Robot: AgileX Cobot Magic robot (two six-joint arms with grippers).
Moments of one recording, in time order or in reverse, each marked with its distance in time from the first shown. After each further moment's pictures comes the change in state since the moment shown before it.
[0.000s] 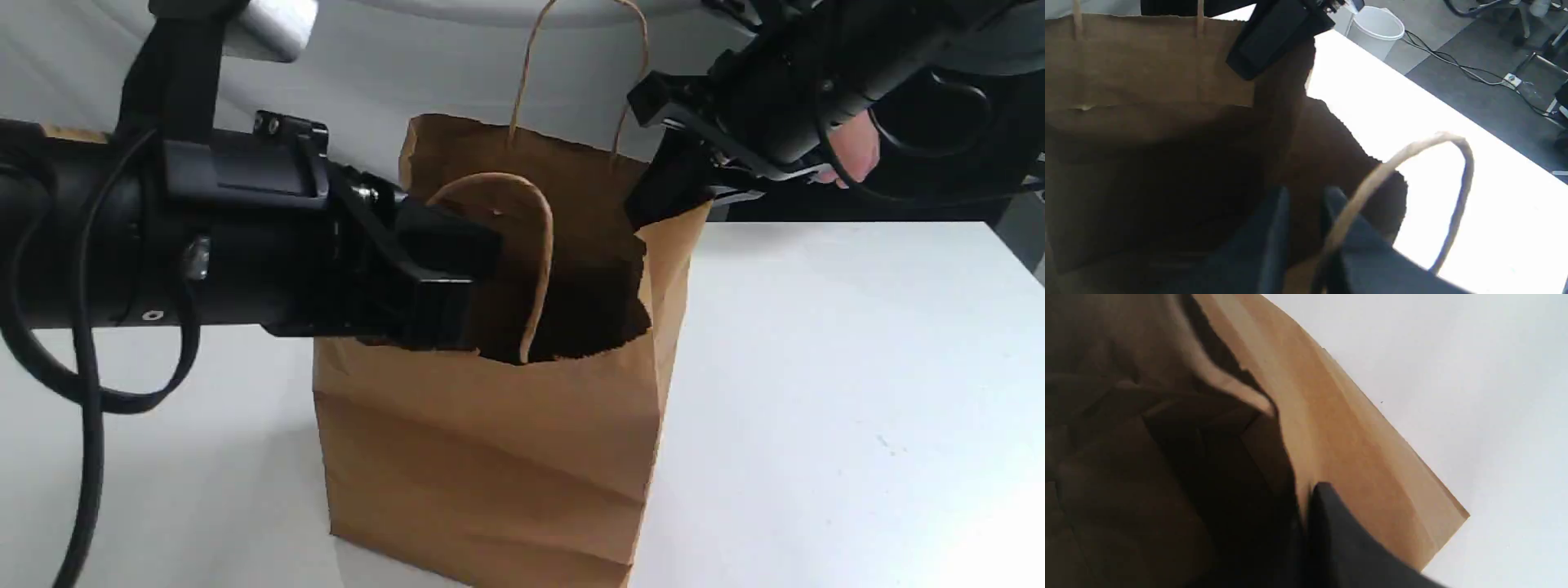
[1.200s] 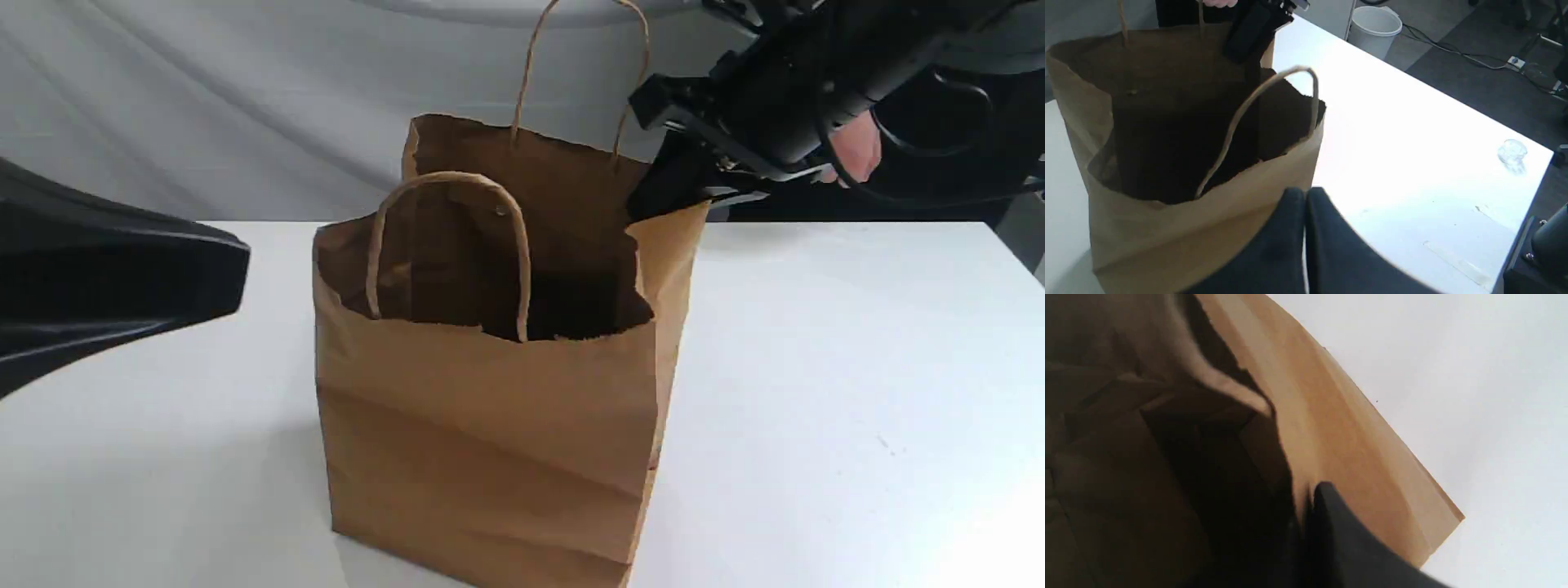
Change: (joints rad) left arm 0.000 -0.413 0.000 0.465 0.304 -0.417; right arm 0.000 0.000 0.000 -0.015 0.000 0.000
